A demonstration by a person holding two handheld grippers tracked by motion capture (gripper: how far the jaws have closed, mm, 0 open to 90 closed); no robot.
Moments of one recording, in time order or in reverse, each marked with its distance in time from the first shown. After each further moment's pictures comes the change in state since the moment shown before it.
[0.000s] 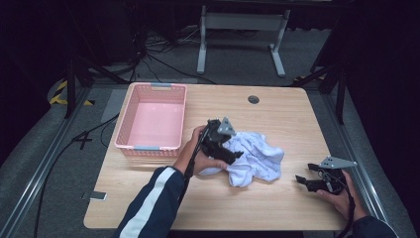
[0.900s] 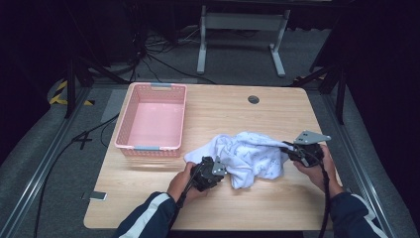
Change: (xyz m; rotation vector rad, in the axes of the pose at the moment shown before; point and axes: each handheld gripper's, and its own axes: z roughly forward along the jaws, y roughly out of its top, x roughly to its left) left arm -0.028 -0.079 0.031 0.150 0.008 0.034; right arm 0.024 0.097 0.029 -0.043 -0.093 -0.175
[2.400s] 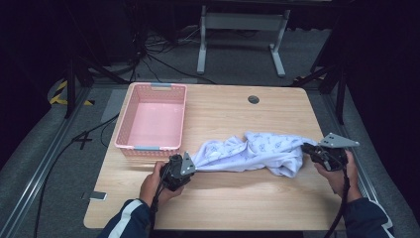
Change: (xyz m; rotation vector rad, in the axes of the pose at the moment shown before) left arm 0.010 -0.055 -0.058 -0.026 0.207 -0.104; right arm -0.033 -0.031 -0.041 -0.009 -0.117 0.107
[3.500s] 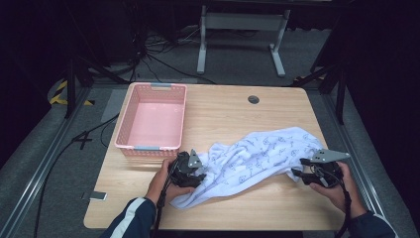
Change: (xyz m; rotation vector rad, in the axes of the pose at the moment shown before) left arm 0.009 0.016 0.043 0.068 -0.125 -0.072; right arm 0.042 -0.020 -0.006 0.131 0.156 -0.051
